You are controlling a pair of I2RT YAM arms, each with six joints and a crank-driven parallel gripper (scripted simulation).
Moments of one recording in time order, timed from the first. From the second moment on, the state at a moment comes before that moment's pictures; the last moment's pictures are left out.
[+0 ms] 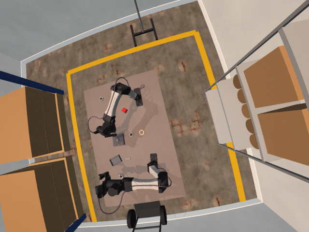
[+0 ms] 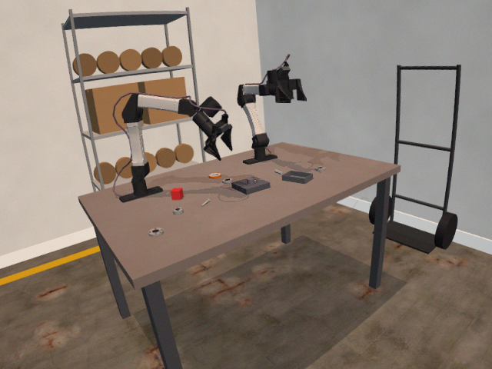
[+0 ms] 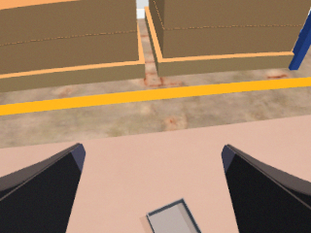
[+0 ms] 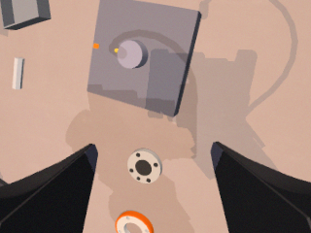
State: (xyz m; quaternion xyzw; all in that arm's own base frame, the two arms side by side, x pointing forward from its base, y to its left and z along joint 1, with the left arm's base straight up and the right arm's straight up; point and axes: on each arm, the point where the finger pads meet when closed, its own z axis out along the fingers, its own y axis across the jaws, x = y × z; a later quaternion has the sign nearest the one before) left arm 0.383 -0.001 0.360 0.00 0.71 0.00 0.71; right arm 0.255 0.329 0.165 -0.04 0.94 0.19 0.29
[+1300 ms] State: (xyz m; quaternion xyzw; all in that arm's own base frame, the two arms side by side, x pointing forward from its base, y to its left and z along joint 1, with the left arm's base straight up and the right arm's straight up) left arm 0.383 -0.001 0.360 0.00 0.71 0.00 0.71; right arm 0.382 0.155 0.271 -0.01 0.83 0.16 0.54
